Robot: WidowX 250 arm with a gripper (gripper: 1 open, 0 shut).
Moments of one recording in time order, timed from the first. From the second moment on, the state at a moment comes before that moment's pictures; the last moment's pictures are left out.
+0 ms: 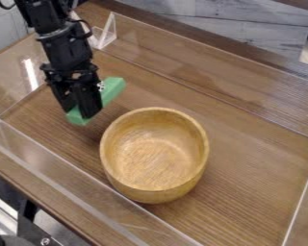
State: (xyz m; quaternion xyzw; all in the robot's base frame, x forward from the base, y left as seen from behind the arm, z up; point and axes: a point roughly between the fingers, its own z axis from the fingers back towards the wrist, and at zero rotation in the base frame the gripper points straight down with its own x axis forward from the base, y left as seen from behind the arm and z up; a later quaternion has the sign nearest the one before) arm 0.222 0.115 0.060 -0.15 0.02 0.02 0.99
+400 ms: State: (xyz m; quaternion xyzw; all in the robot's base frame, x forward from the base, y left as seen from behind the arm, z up) arm 0.223 0.118 0.057 -0.15 0.02 0.02 0.99
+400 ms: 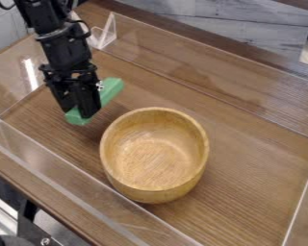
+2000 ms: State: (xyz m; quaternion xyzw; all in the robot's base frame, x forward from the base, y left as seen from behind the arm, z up) arm 0.234 0.124 0.051 -0.16 0.05 0.04 0.98
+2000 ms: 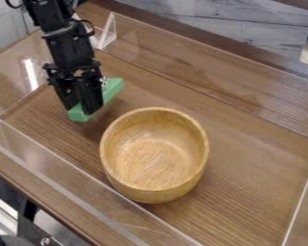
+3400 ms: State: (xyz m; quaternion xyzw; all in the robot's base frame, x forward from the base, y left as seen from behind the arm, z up) arm 0.239 0.123 0.049 -0.17 0.08 0.04 0.98
